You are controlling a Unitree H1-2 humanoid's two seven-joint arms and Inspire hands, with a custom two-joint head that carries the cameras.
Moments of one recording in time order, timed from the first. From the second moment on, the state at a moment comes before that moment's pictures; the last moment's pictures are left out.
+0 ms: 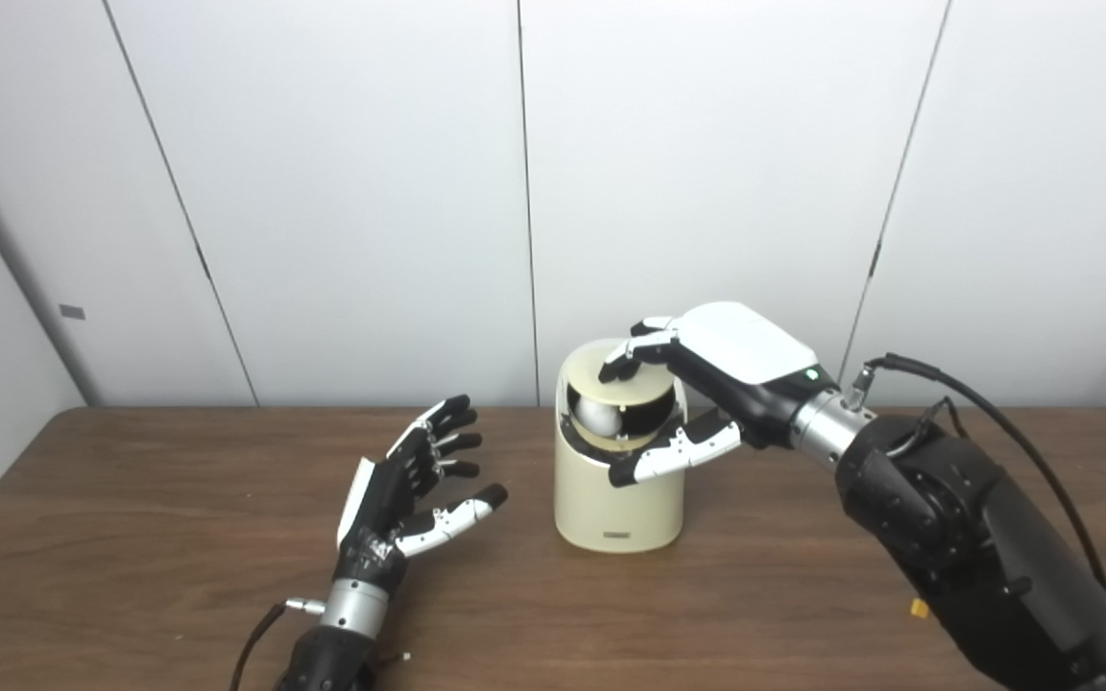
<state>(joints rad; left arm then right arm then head) -0.37 0.10 0.04 0.42 -0.04 -0.41 -0.09 -0.70 -0.41 0.38 -0.15 -0.74 0.11 0.45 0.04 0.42</state>
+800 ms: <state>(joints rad) -0.37 0.09 0.04 0.42 -0.04 -0.41 -0.08 -0.66 -0.40 0.39 -0.16 -0.79 0.05 0.47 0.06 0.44</state>
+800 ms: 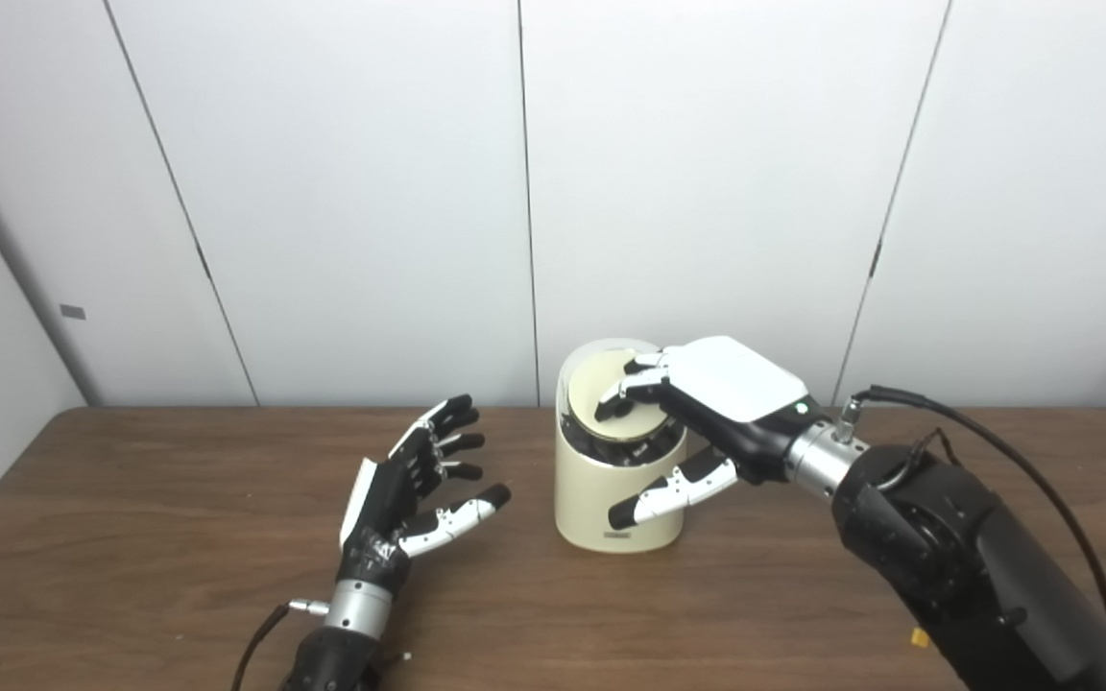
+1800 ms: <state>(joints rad) -0.34 0.08 0.04 0.37 -0.05 -0.37 -0.08 -0.67 -0.37 0.42 -0.21 -0.92 0.13 0.62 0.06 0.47</state>
